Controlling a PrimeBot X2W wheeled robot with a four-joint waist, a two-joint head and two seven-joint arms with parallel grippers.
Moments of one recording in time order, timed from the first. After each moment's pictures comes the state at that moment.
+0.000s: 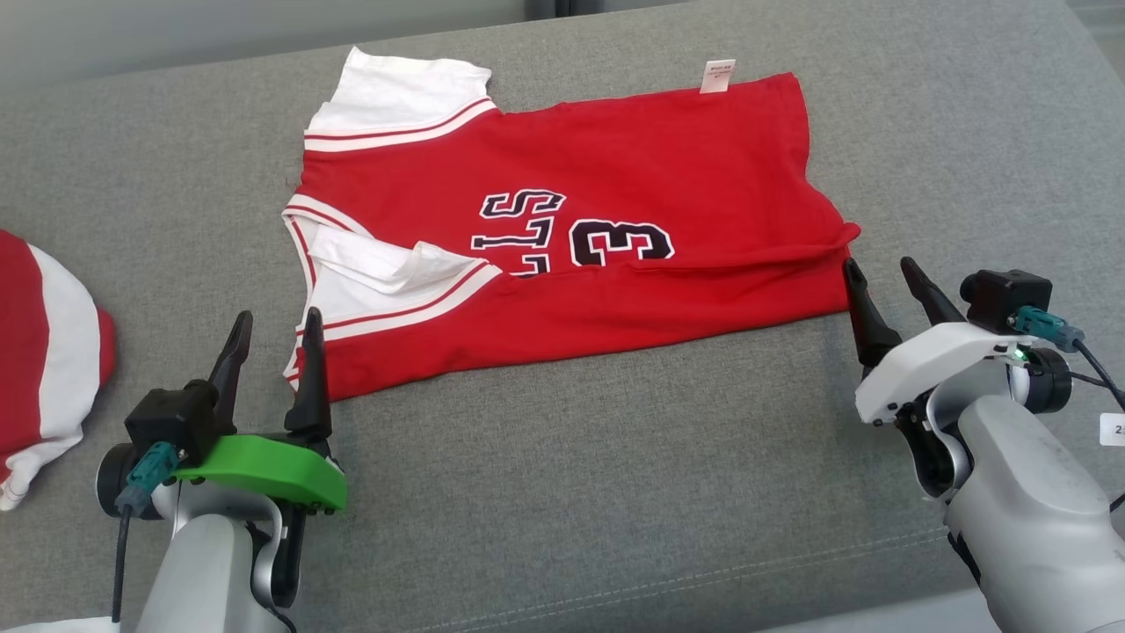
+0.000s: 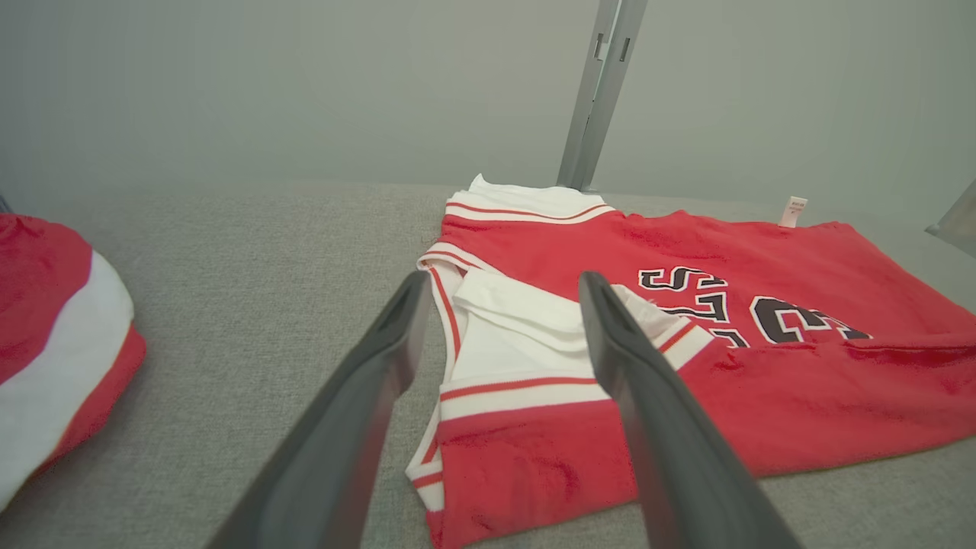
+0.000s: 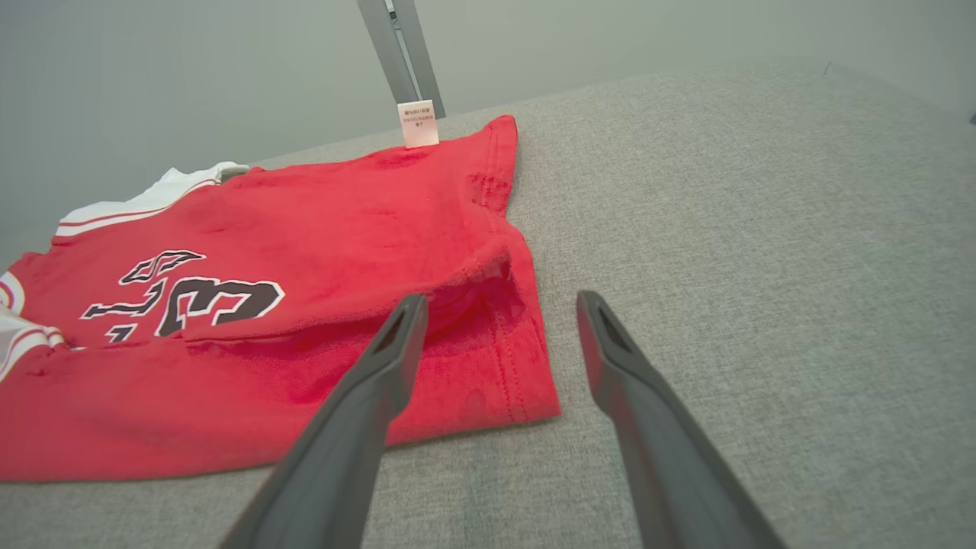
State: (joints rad) left arm -0.30 0.12 -0.07 0.41 -0.30 -0.13 -0.26; right arm -0.58 -0.24 0.27 0.79 0.54 0.13 -0.26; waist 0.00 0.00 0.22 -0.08
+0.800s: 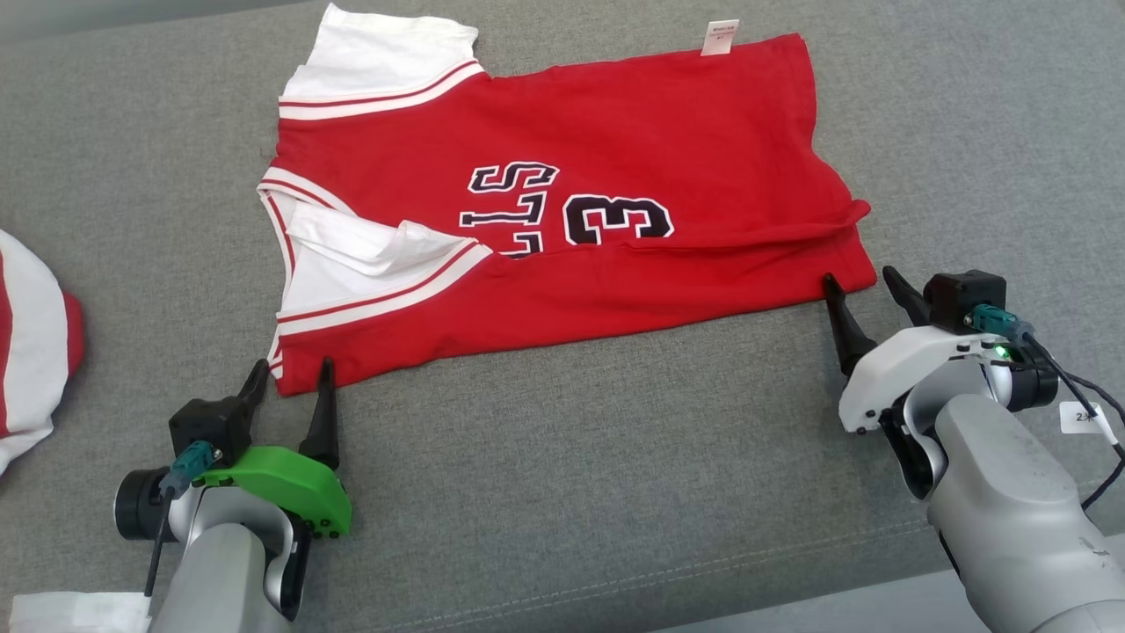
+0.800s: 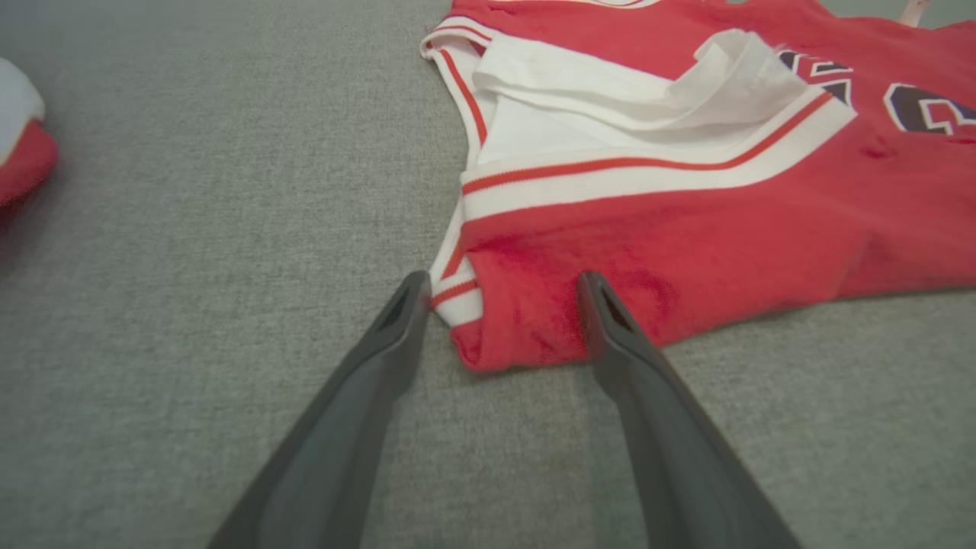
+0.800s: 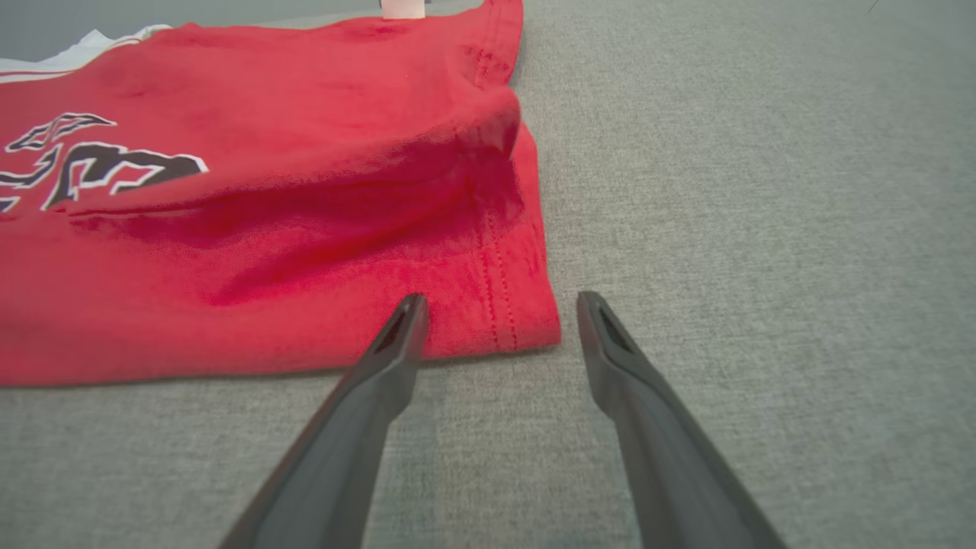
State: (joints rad) left arm -0.37 0.11 -0.07 0.70 -0.21 -0.13 -0.26; right arm -0.63 -0.18 0.21 0.92 0.33 0.13 -0.26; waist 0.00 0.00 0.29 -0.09
